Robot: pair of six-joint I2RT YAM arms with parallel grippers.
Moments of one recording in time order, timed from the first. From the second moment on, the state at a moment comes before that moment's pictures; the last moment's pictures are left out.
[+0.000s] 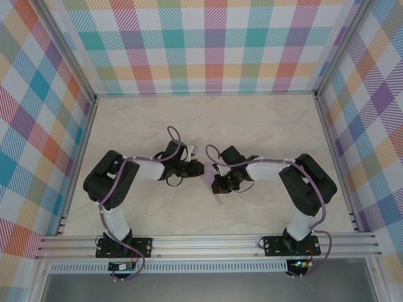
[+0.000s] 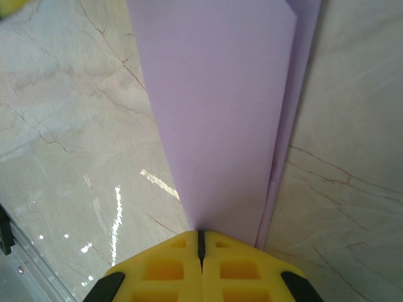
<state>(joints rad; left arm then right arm) -0.52 1.82 0.82 0.15 0.49 -0.58 0.69 1.74 0.86 -0.35 -0.52 0.47</state>
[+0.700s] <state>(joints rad) -0.39 1.57 0.81 0.07 0.44 -0.67 0.69 1.80 0.92 -0.33 -0.54 0.48</state>
